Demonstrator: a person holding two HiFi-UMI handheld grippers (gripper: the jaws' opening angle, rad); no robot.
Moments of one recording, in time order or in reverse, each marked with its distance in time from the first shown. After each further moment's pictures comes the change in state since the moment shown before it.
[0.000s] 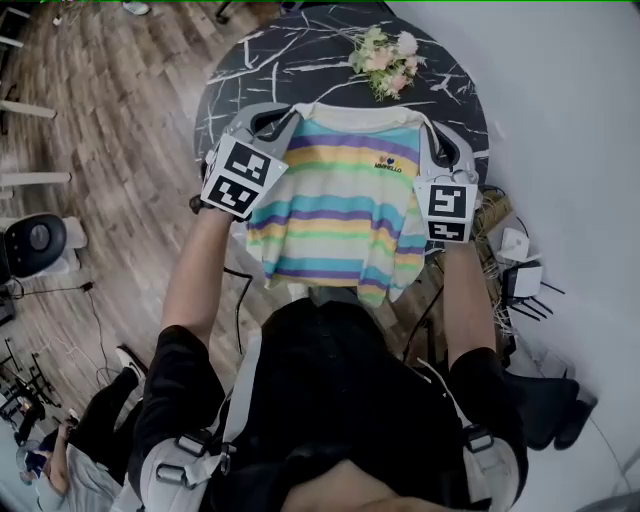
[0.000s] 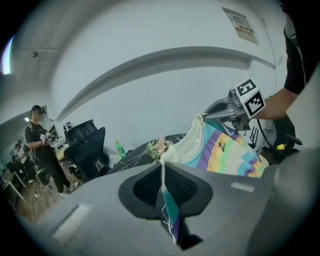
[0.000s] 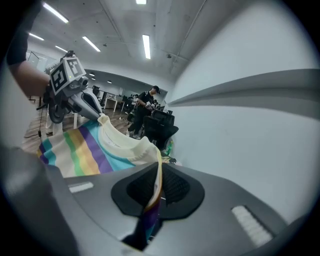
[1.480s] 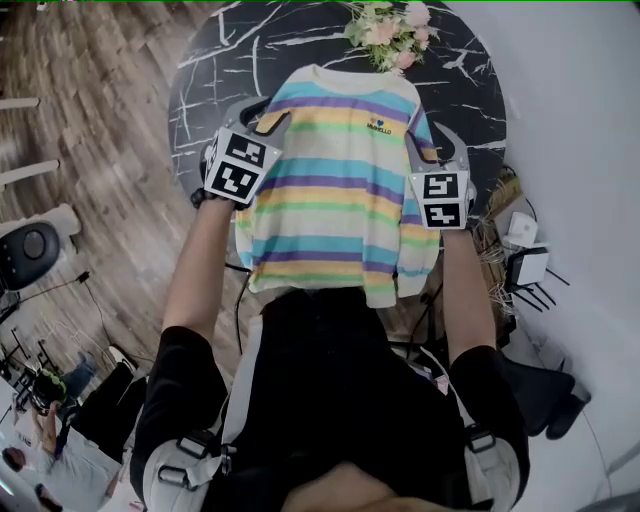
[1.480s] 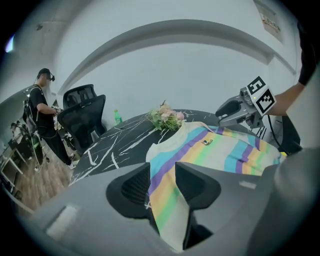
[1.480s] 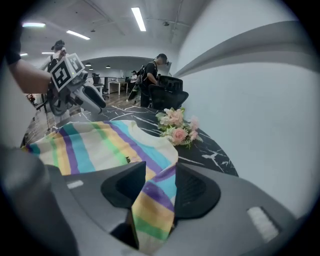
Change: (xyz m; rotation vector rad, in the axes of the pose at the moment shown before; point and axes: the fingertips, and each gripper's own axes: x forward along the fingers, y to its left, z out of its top) left arm 0.093 0.001 -0.117 -0.153 0.202 -0.016; right arm 0.064 0.035 -0.141 0.098 0.304 0.155
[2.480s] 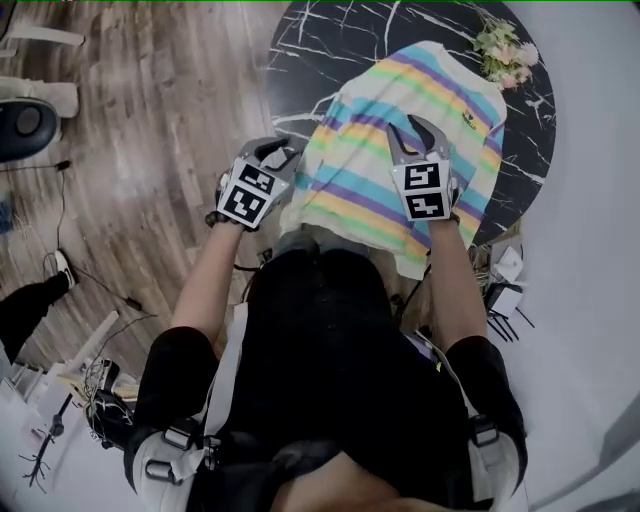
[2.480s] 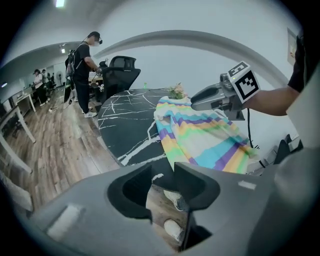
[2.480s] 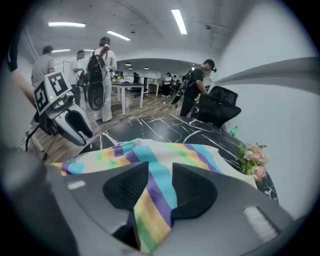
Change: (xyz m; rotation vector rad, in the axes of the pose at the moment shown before) left arm -0.175 -0.083 -0.246 -0.421 0.086 0.045; right arm -0.015 0.259 0.059 -0.273 -0.035 0.321
